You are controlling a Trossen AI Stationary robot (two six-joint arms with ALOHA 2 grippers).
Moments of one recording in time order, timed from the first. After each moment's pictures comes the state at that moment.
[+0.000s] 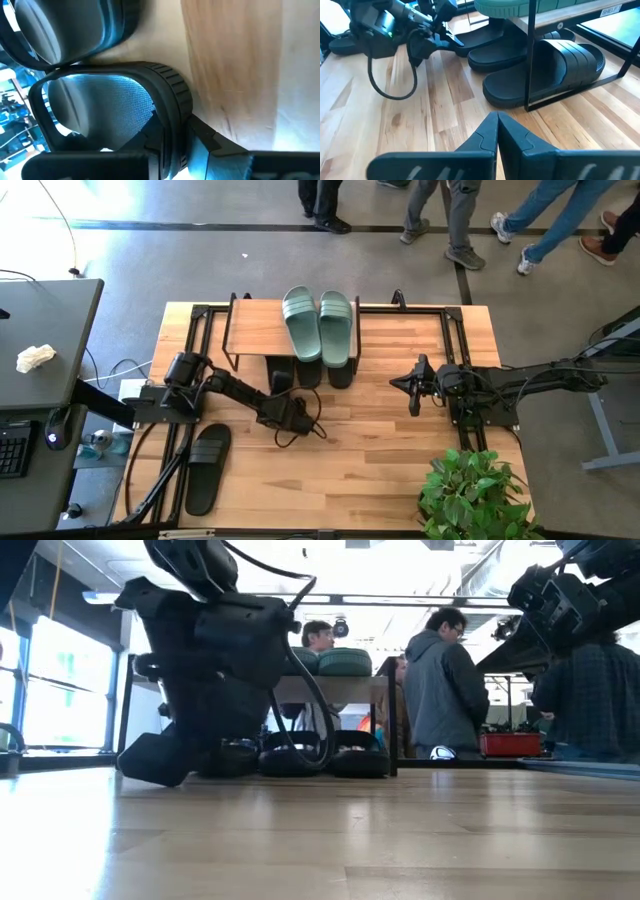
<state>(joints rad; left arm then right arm) -0.09 2.01 1.13 -0.91 -0.75 -0.10 0.04 0.58 0.25 -0.07 0.25 0.26</state>
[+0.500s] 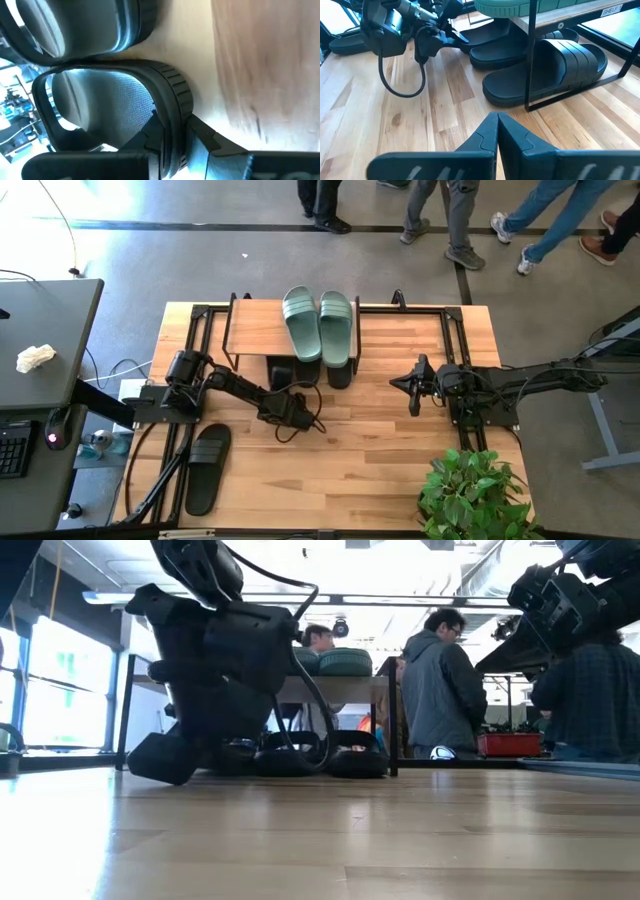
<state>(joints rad) -0.06 2.01 1.13 -0.92 -0.77 -0.09 0.04 0.58 0.25 -0.07 0.25 0.26</state>
